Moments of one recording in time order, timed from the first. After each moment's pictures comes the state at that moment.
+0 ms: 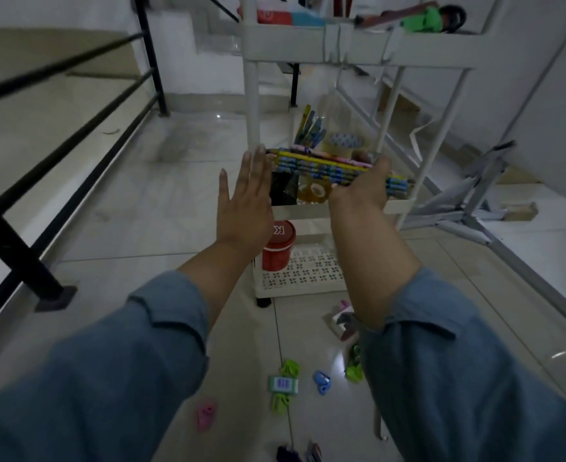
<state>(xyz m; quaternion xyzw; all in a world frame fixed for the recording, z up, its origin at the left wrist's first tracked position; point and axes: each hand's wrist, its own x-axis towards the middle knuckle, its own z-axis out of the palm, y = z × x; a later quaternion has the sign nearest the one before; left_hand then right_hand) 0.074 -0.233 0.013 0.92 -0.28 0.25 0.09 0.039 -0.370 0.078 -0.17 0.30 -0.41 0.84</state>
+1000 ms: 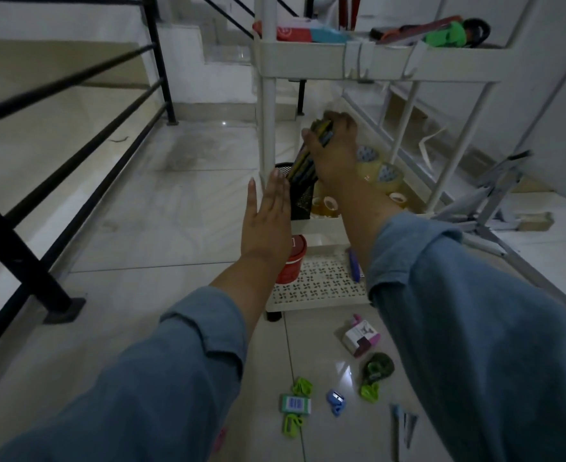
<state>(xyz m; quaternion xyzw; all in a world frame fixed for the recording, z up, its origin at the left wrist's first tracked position) 0.072 -0.244 0.025 0.93 -0.27 0.23 -0.12 0.109 -0.375 0.087 -0.81 0.12 -0.37 0.44</state>
